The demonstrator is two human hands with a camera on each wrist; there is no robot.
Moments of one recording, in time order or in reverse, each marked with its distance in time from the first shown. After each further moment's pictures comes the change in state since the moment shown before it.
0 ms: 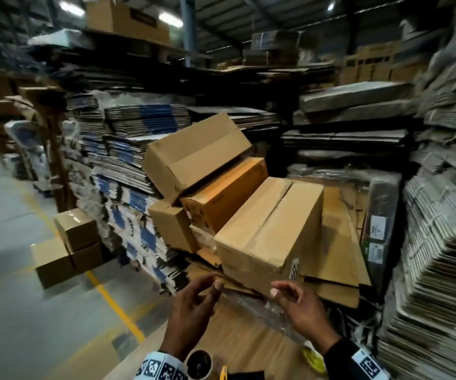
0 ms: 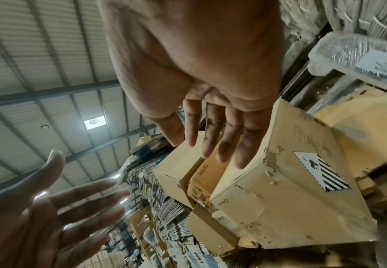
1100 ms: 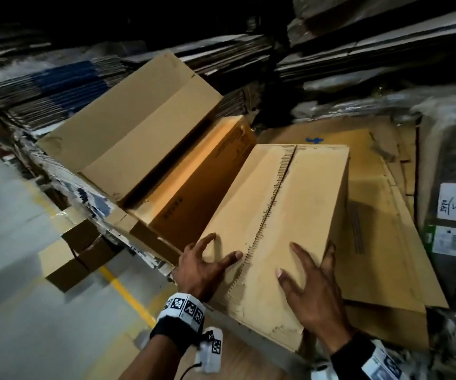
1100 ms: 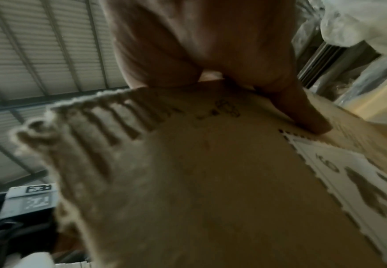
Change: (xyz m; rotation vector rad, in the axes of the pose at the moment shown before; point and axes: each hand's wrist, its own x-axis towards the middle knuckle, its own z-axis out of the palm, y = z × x) left_hand 0.343 -0.086 0.158 0.774 -0.041 -0.261; right_hand 0.273 0.093 -0.026 -0.287 0.178 0.043
